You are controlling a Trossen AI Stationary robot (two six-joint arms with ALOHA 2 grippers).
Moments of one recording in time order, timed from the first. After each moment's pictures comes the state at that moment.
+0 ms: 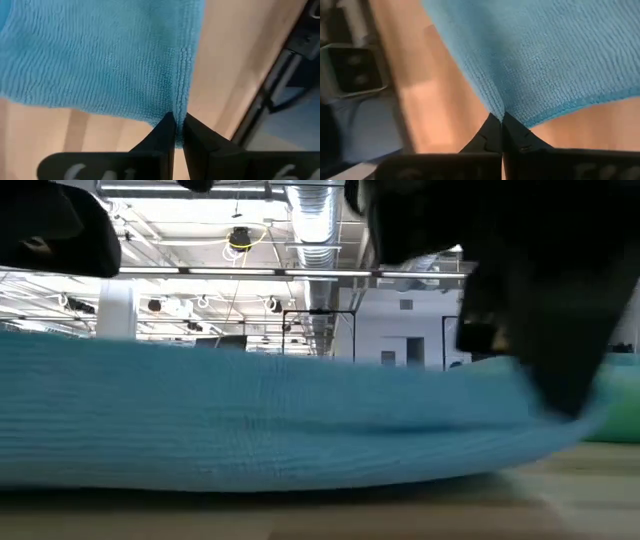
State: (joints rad) left arm -0.70 2.20 1.78 -1.03 0.06 -1.06; right arm 0.52 2.04 1.38 -0.53 -0.23 0.78
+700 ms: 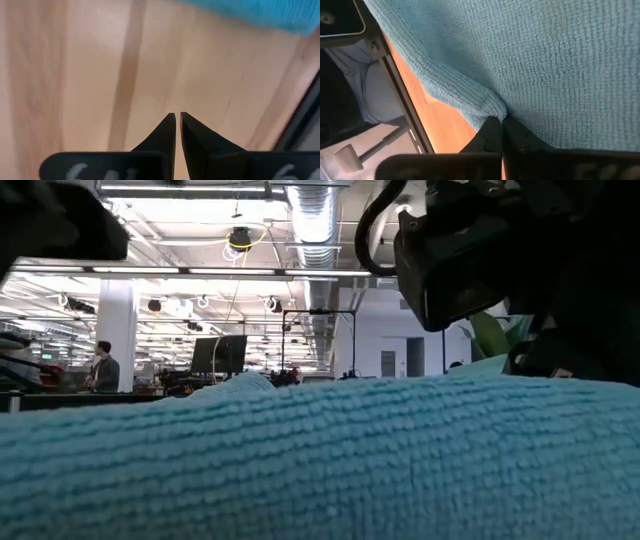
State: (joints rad) left arm -0.71 2.20 1.77 -1.13 -0.04 -0.97; right arm 0.52 2.09 1.36 -0.56 -0.41 0.79
